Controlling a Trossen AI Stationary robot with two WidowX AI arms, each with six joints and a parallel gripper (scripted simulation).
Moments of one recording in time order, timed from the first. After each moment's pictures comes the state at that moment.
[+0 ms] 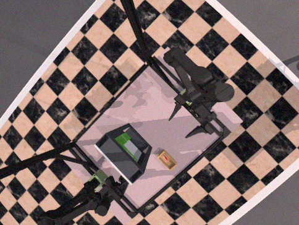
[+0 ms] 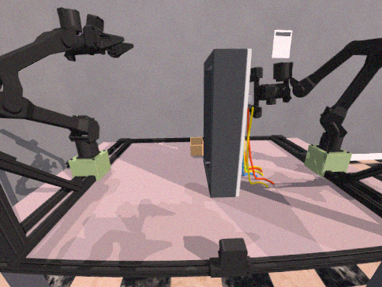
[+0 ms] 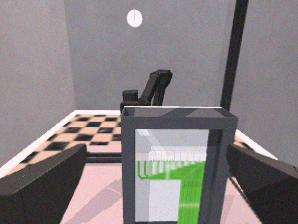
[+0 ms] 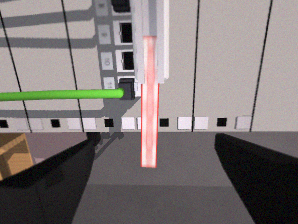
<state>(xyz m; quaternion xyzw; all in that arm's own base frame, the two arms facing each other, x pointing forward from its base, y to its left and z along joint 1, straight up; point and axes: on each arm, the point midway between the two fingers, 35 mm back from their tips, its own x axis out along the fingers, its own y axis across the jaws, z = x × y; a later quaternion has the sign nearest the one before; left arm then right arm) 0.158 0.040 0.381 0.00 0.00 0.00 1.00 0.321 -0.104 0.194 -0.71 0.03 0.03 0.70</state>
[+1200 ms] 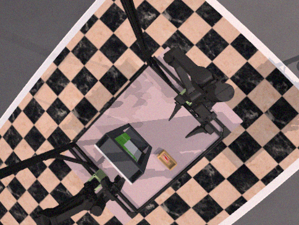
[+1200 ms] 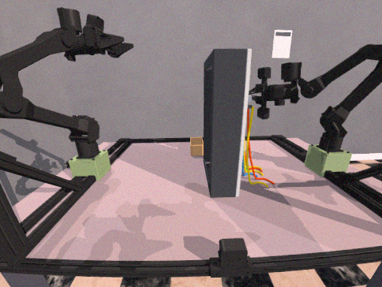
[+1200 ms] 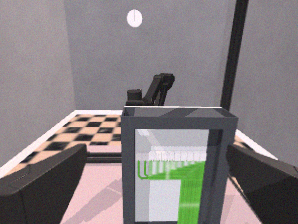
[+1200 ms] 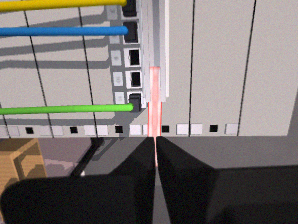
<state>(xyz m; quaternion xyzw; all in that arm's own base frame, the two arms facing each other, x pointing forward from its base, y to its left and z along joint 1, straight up) 0.158 0.040 0.381 0.00 0.00 0.00 1.00 0.297 -0.088 0.193 -0.71 0.03 0.03 0.71</state>
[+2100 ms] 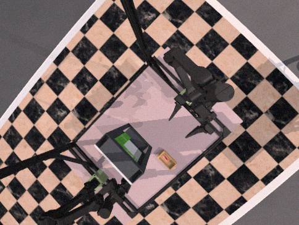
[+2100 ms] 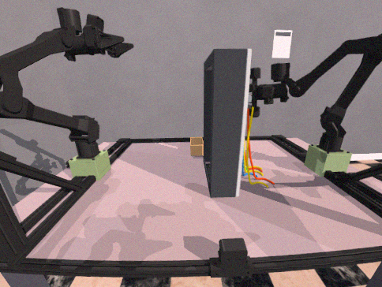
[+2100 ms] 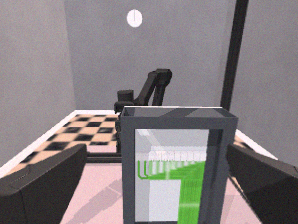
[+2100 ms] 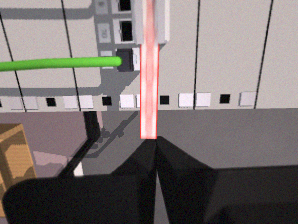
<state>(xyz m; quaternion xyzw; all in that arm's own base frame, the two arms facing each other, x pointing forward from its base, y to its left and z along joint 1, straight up) 0.158 0.040 0.381 0.00 0.00 0.00 1.00 0.321 -0.122 0.194 -0.71 0.03 0.03 0.71</state>
